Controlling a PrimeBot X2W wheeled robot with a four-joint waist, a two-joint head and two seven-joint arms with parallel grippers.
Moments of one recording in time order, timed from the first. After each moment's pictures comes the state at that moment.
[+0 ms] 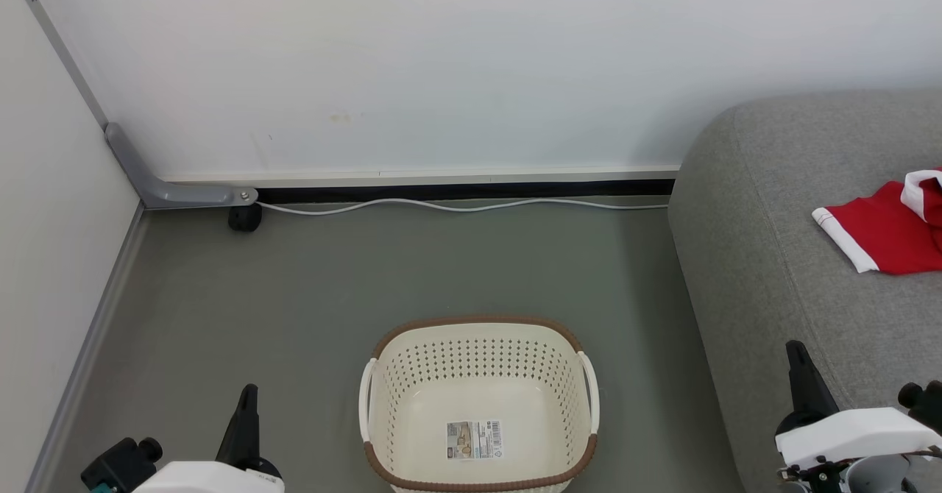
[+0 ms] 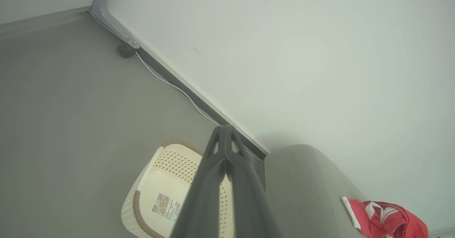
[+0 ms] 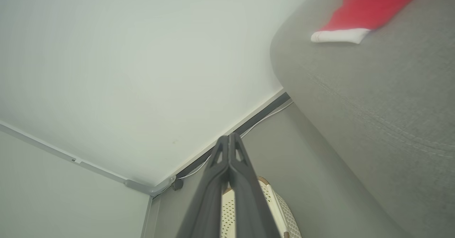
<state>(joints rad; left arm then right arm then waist) -0.01 0.03 0.02 0.38 -0.88 -0.11 -0.08 -0.11 -0.06 -0.04 0.41 0.81 0.13 -0.08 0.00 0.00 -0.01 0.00</state>
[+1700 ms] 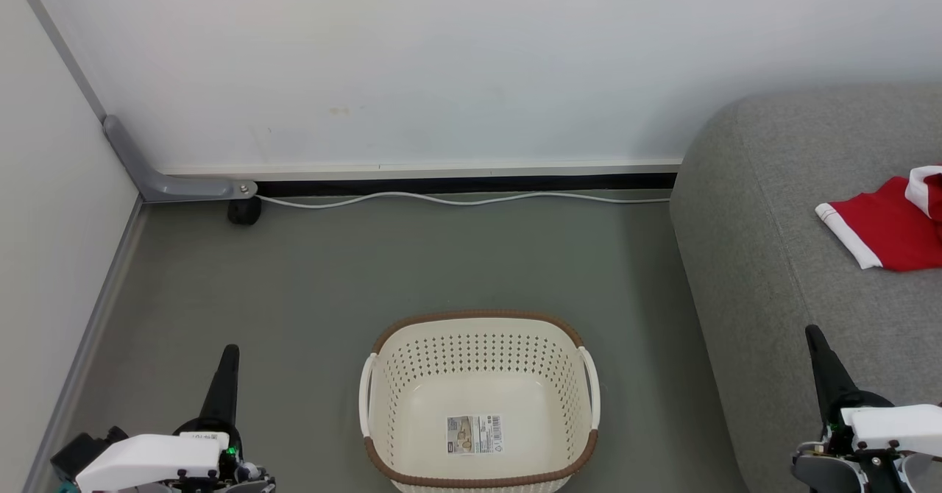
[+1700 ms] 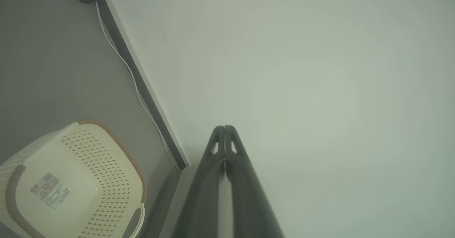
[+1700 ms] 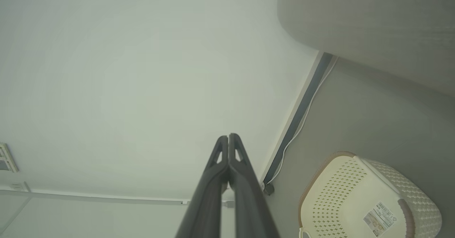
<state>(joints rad) -0.04 0.03 0.07 0.30 -1.42 -0.12 0.06 -0.09 -0.04 -0.11 0.31 1.40 0.13 0.05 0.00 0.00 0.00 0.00</state>
